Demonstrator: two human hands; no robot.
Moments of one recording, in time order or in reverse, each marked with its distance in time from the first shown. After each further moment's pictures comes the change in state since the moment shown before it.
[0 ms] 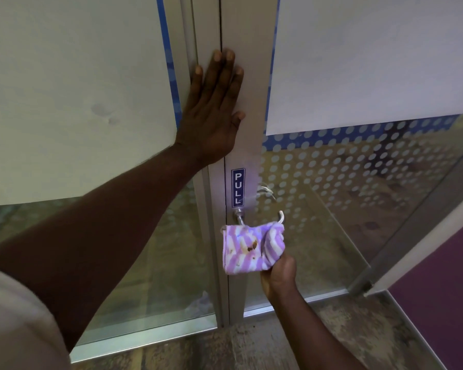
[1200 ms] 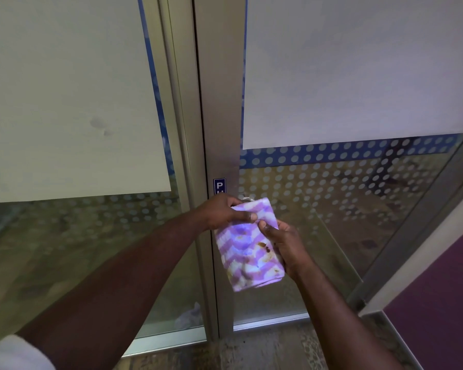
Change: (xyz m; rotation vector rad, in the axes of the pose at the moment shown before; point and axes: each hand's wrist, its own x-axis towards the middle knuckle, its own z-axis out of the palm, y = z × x) left_hand -0.081 0.107 -0.001 -1.128 -0.986 -0.786; right_hand -0.004 -0.132 0.002 -0.466 -0.394 0.074
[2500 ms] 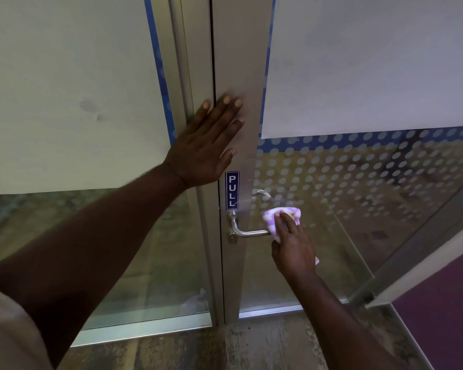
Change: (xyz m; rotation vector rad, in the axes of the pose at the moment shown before) left_hand 0.050 -0.009 -0.110 1.291 0.883 0.913; right_hand 0.052 0.067 -0.027 -1.555 0.323 -0.441
